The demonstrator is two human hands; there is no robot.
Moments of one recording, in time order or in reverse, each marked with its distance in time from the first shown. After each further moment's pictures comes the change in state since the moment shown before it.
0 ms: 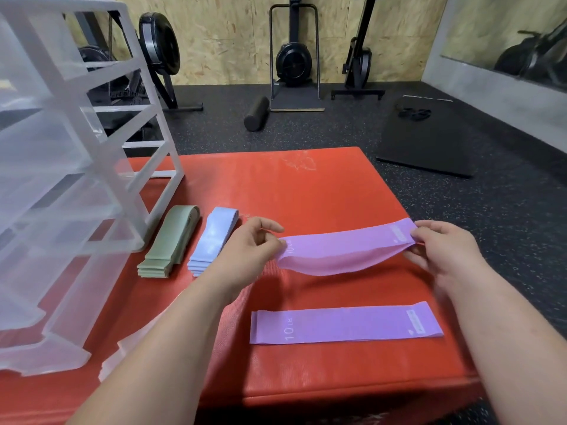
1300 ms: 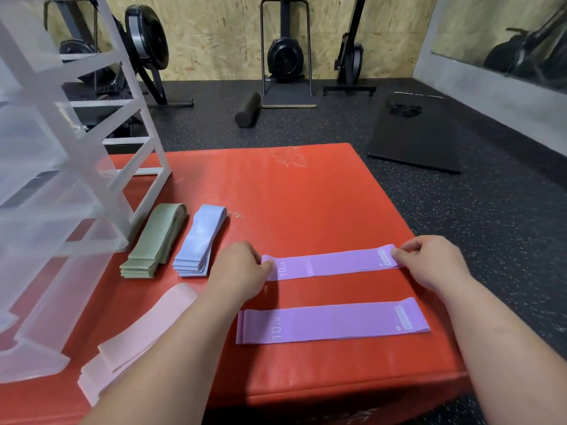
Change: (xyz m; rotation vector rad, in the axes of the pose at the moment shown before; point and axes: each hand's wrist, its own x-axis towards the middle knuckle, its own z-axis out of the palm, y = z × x) left_hand 0.003 -0.022 0.021 0.844 0.222 -0.128; right_hand 0.010 0.021 -0.026 -0.977 -0.001 -0.271
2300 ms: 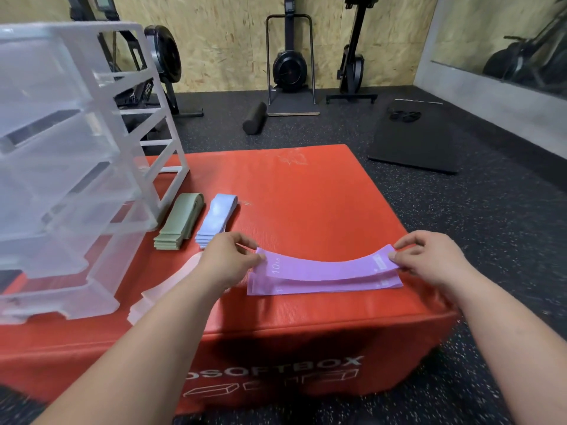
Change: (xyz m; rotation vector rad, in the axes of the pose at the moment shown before) left_hand -0.074 -0.022 -0.041 -0.403 -0.040 -0.036; right_hand -0.095 0.019 -0.047 0.335 -0.167 -0.050
